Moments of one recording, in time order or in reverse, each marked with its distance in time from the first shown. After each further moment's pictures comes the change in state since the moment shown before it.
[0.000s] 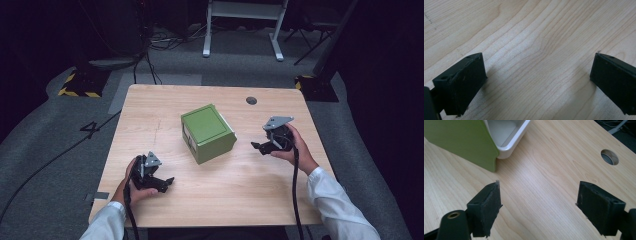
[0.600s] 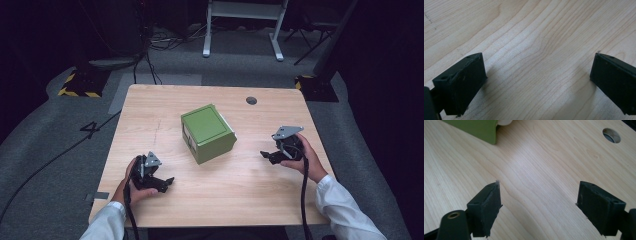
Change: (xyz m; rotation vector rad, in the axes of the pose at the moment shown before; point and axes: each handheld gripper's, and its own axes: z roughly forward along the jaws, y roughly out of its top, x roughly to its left) left arm 0.000 0.000 0.000 -0.002 0.001 -0.003; right arm 0.002 -0.038 -0.014 0.037 0.000 0.008
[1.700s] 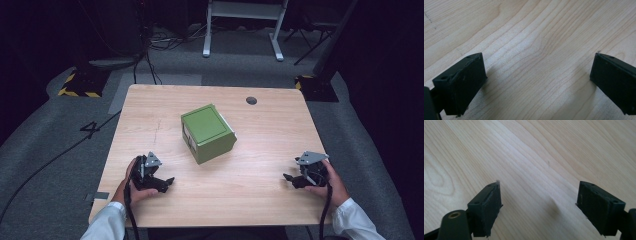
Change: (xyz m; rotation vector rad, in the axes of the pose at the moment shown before) left arm -0.001 0.000 0.000 0.002 0.005 -0.004; right arm 0.010 -0.100 -0.035 0.066 -0.057 0.050
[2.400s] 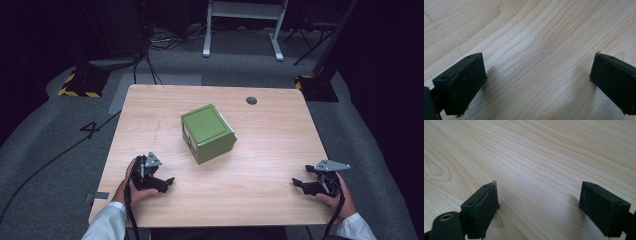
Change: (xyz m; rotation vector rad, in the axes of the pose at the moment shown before) left arm -0.001 0.000 0.000 -0.003 0.003 -0.004; right arm -0.010 -0.052 -0.008 -0.132 0.039 0.246
